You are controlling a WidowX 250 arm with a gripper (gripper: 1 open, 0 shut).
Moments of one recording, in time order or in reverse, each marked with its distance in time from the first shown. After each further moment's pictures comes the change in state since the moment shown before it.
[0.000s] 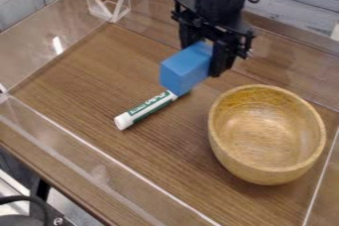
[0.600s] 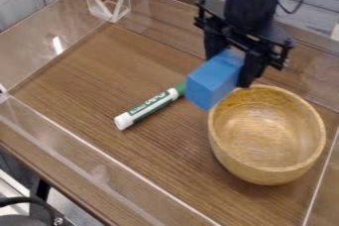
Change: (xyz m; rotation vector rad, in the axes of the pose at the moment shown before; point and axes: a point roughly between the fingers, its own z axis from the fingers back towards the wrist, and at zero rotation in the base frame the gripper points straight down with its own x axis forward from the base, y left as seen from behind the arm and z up) arm 0.000 -0.039 0.006 0.012 -0.026 0.032
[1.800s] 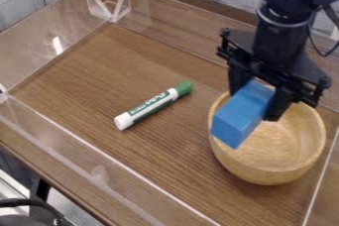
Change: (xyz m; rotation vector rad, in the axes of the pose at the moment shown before) arm -0.010 -0.034 -0.008 0.012 -0.047 0.045
